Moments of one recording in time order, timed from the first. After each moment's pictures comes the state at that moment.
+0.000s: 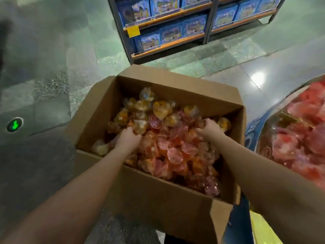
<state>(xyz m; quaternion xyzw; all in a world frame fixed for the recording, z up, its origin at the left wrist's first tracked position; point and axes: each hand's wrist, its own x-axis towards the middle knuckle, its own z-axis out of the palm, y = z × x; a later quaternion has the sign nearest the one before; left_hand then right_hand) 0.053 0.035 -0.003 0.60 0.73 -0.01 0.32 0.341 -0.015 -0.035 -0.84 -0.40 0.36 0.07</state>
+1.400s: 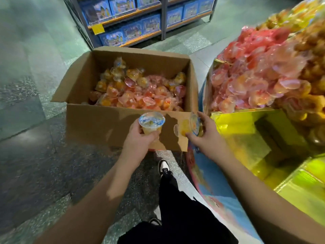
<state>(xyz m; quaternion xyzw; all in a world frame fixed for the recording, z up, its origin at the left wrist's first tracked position) -0.005 -0.315 0.090 0.59 0.52 0.22 0.58 0.197 -0.426 0.086 -0.77 -0.41 0.29 0.39</state>
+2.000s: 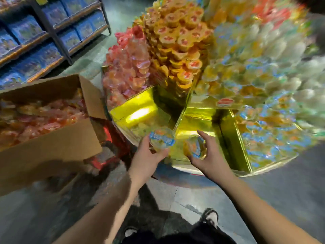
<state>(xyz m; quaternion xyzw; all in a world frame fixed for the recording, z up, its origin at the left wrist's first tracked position) 0.169 -0.629 0.116 0.73 0.28 0.03 0.62 0.269 -0.827 0.112 -0.87 -0.25 0.12 0.42</state>
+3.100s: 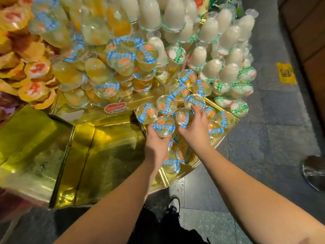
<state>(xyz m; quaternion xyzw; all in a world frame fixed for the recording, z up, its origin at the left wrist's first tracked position) 0.494 -0.957 0.007 0.77 0.30 -0.03 0.57 0.551 -1.086 0.007 -0.93 0.03 0.04 0.38</state>
